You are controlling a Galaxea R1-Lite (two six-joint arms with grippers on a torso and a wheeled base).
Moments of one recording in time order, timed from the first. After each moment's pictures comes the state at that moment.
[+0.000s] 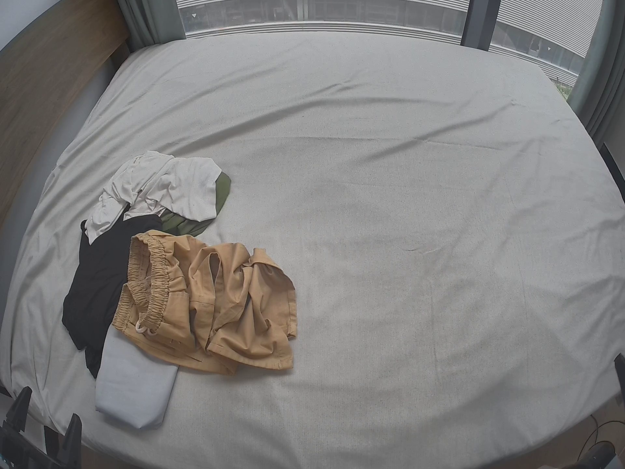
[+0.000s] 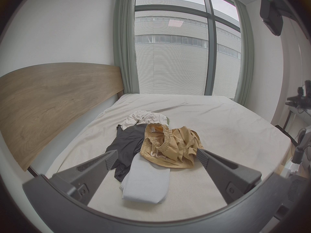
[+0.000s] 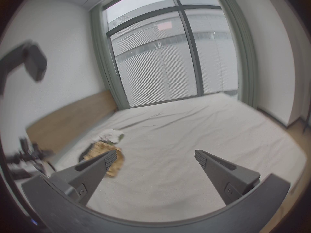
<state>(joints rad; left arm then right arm) 0.00 0.02 -0.02 0.00 -0.02 0.00 0.15 0.28 -0.28 -0.06 0.17 0.24</state>
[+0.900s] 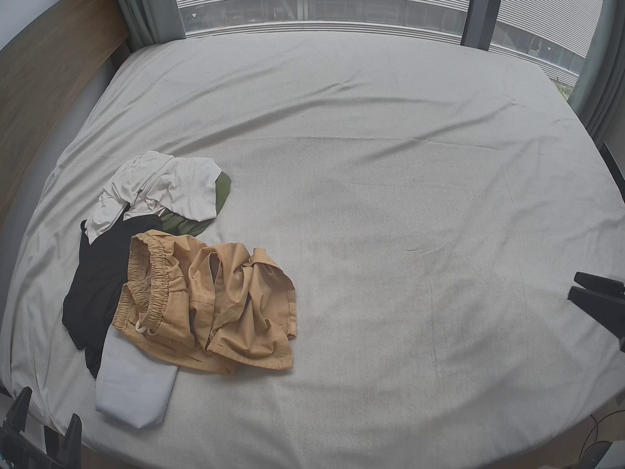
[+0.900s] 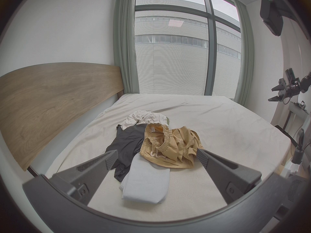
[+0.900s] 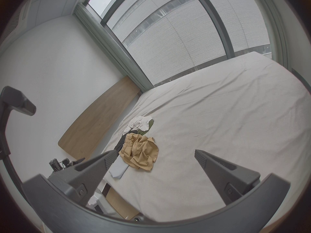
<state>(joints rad) 0.00 0.02 -0.02 0.00 -0.02 0.00 0.33 0.88 -0.49 -0.24 0.33 0.32</state>
